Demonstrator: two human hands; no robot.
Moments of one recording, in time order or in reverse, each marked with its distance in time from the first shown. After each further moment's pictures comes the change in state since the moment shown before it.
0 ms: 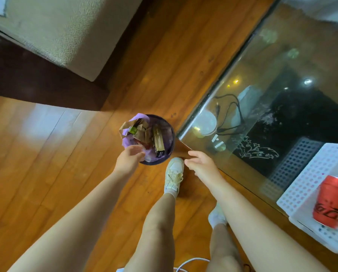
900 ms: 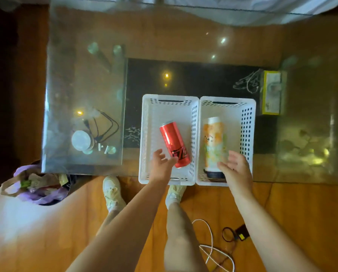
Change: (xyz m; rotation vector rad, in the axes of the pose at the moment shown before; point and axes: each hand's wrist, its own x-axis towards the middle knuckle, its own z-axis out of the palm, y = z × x) left_hand -0.234 0.087 0.447 0.100 -0.361 0.121; right_hand -0.160 0.318 -0.333 0.508 0.804 0.008
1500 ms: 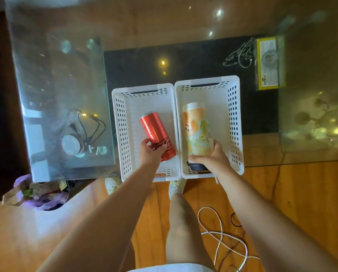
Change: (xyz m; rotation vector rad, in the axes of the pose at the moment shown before) left_hand 0.047 -0.005 0.037 0.151 0.167 0.045; right_hand 0.054 0.037 0.012 0.043 -0.276 0.184
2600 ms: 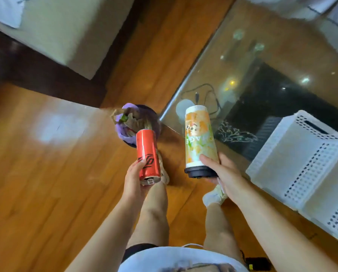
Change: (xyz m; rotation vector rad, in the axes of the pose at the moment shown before) left_hand -0.072 -0.202 -0.378 -1.100 0.231 -0.285; right_hand -0.175 -0.084 0.326 -0.245 -0.500 -0.005
